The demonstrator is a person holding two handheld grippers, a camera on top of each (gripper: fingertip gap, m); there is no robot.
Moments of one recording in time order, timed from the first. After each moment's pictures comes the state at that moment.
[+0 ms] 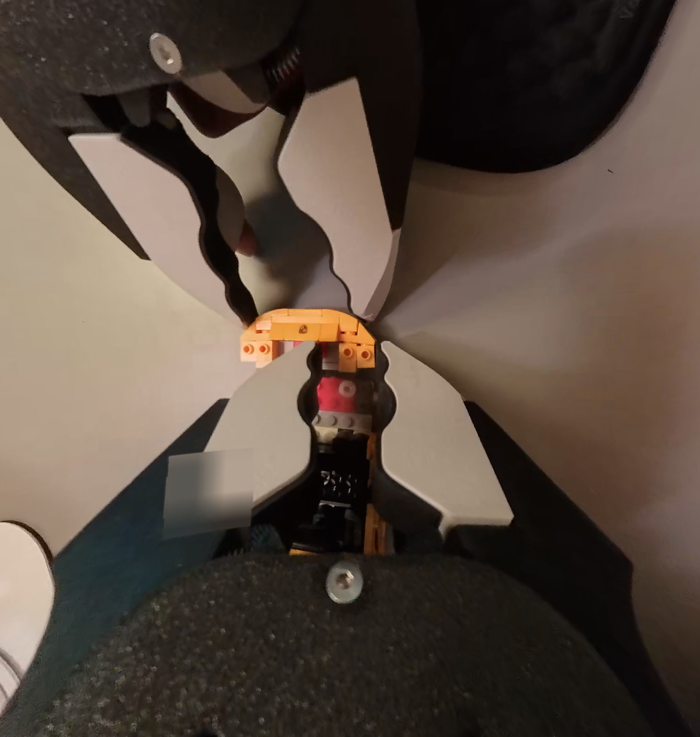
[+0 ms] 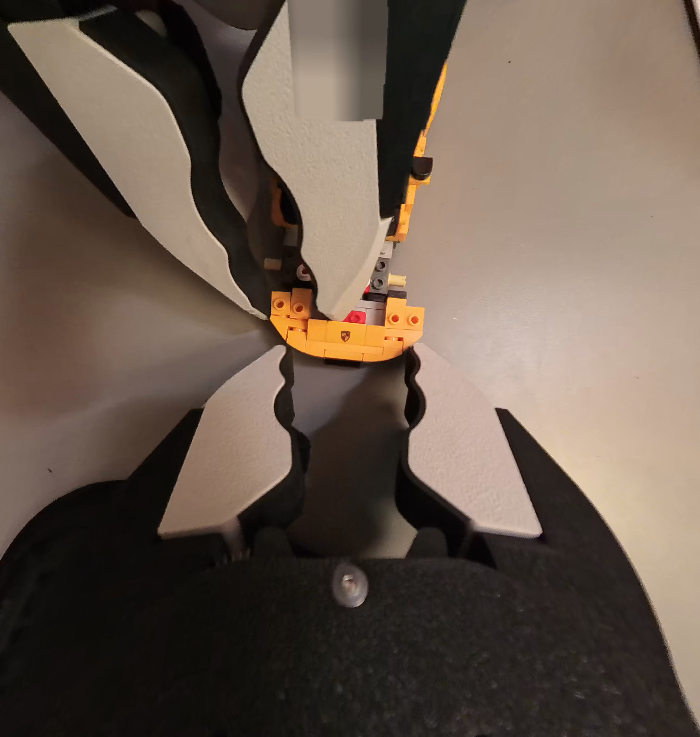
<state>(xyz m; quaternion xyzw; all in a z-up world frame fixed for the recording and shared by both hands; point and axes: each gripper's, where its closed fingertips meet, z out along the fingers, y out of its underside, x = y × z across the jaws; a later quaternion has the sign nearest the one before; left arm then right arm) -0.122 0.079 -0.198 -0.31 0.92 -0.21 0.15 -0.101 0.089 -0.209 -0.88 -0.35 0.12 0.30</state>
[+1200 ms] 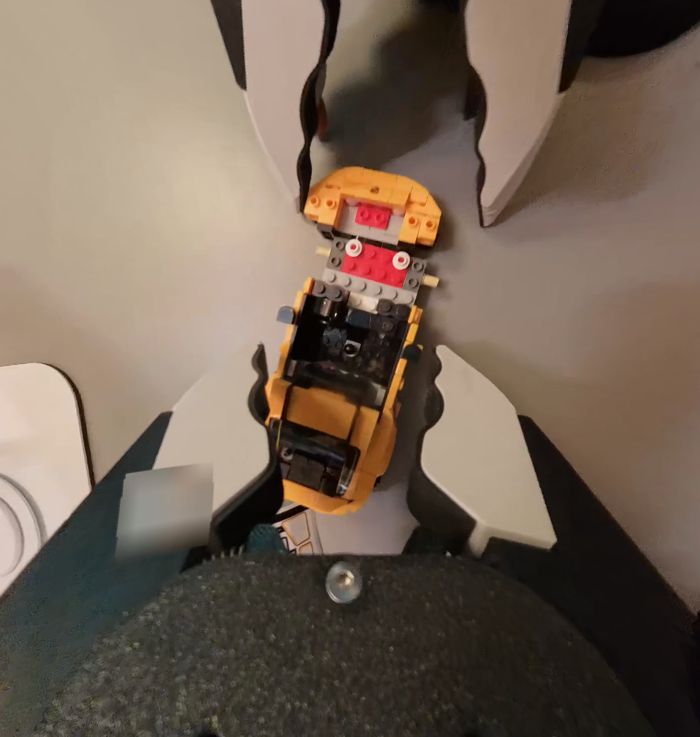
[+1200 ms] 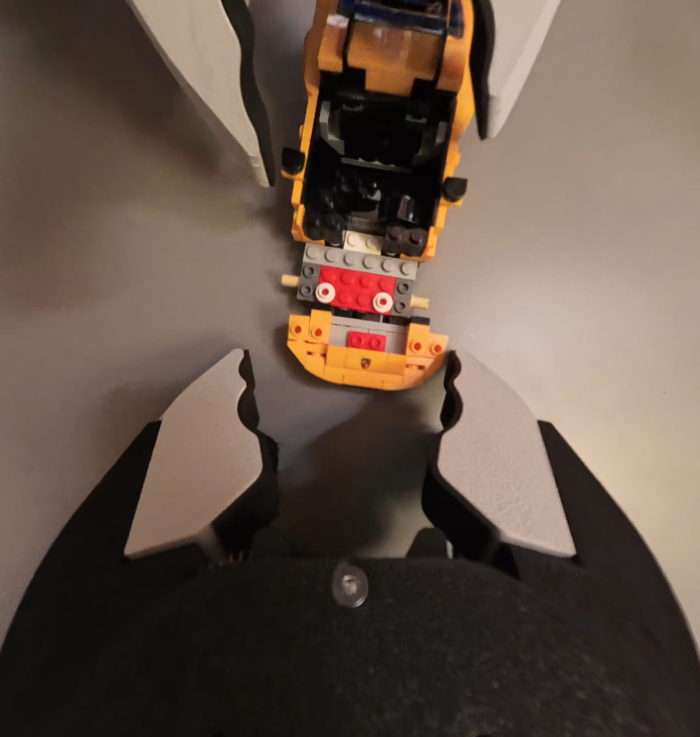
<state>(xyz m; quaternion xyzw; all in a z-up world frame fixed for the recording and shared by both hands) -0.151 0.143 -0.185 -0.37 0.89 -0.19 0.17 -0.118 0.093 -0.213 -0.90 -0.33 0.10 0.27</state>
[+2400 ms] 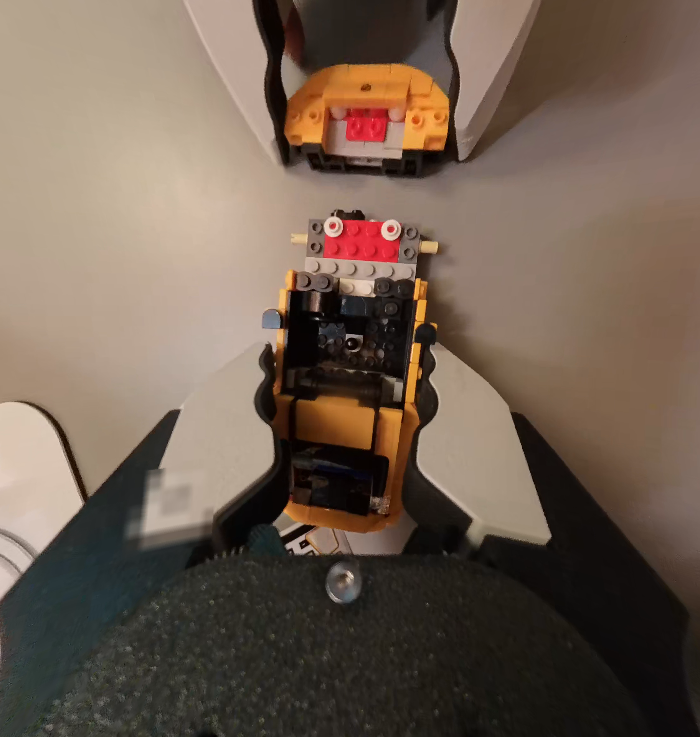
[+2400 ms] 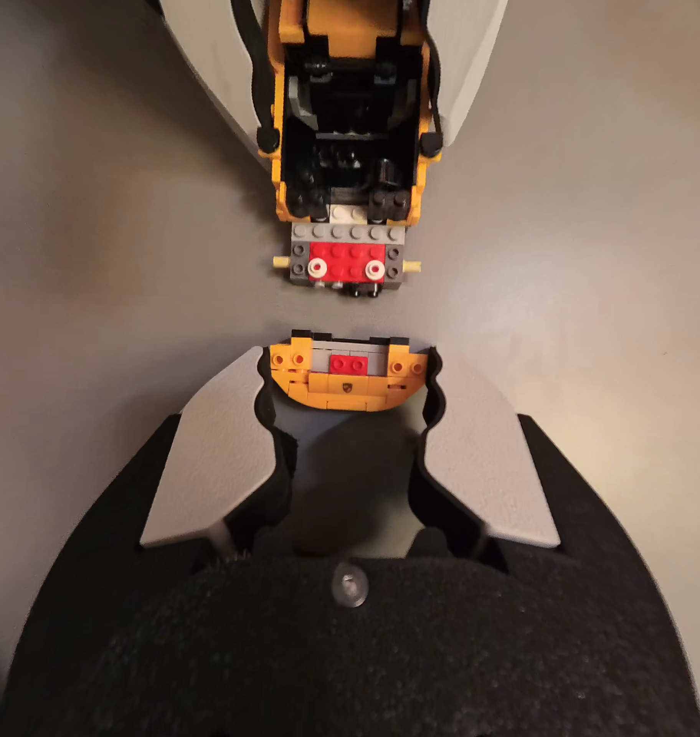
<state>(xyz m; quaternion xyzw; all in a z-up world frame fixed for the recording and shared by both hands) -0.155 0.153 -0.205 -0.31 0.92 -0.19 0.14 -0.111 0.089 -0.212 -0.91 -0.29 0.10 0.27</state>
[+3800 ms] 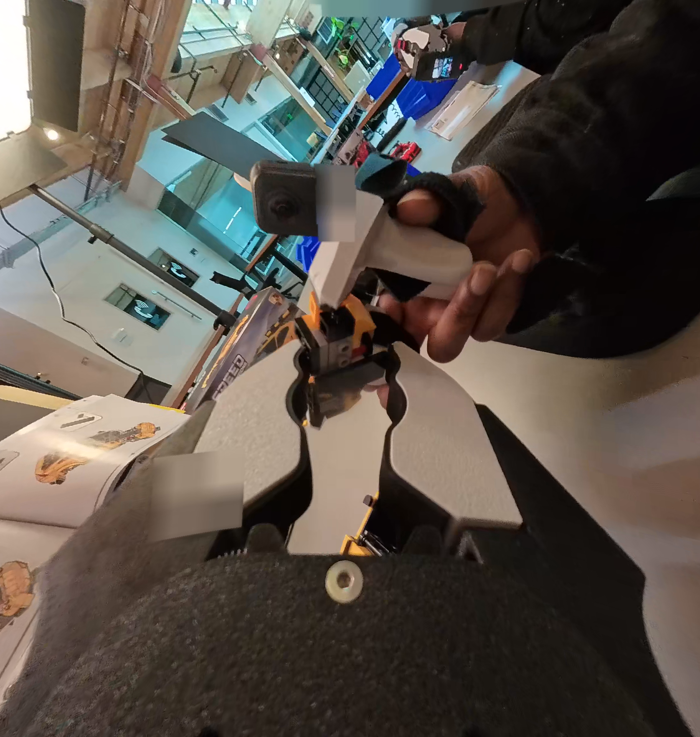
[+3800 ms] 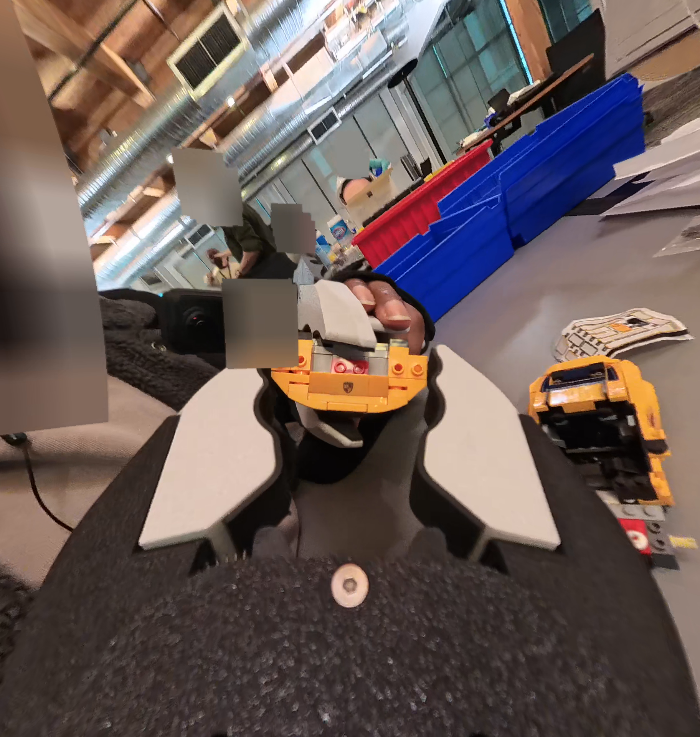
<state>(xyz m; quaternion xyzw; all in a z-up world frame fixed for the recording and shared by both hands) -0.155 0.059 -0.054 -0.23 0.70 -0.29 0.61 -0.182 0.083 -0.044 -0.65 -0.14 0.55 0.51</state>
